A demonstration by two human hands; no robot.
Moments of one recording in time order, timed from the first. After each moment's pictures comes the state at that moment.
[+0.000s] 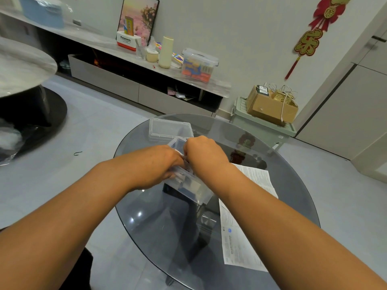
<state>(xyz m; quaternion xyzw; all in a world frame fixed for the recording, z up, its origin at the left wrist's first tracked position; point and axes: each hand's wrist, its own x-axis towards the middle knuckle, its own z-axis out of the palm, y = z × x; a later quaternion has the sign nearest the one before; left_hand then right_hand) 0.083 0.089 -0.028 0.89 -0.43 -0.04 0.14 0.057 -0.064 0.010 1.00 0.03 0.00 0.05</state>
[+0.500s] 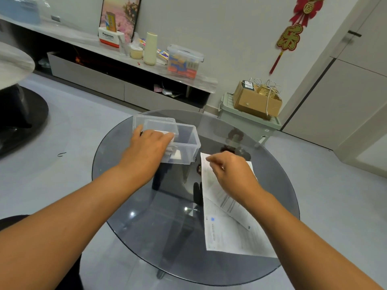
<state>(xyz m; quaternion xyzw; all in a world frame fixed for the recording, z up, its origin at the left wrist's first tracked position) 0.081 0.058 -0.053 0.92 -0.31 0.18 0.14 -0.020 -0.157 -0.016 0.98 -0.05 0.08 -0.16</state>
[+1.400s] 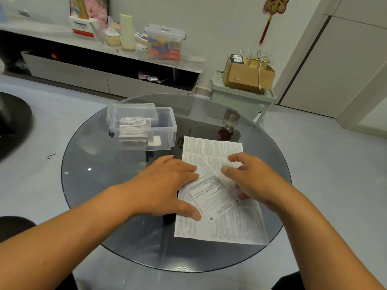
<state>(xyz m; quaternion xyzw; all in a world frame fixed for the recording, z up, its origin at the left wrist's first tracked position) 0.010 -0.004 -0.059 0.86 -0.50 -0.07 0.07 -0.086 -0.214 -0.012 0.88 -0.27 -0.06 -0.37</state>
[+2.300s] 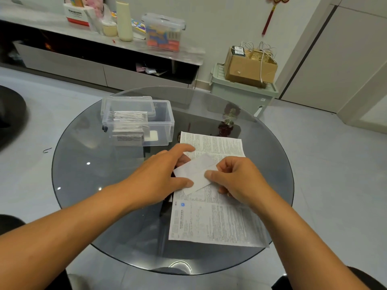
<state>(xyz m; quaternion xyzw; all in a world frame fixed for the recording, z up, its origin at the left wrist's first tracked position) 0.012 -0.011 -0.065 0.86 -0.33 -0.15 0.34 -0.075 -0.208 -0.049 0.86 -0.23 -0.01 -0.44</state>
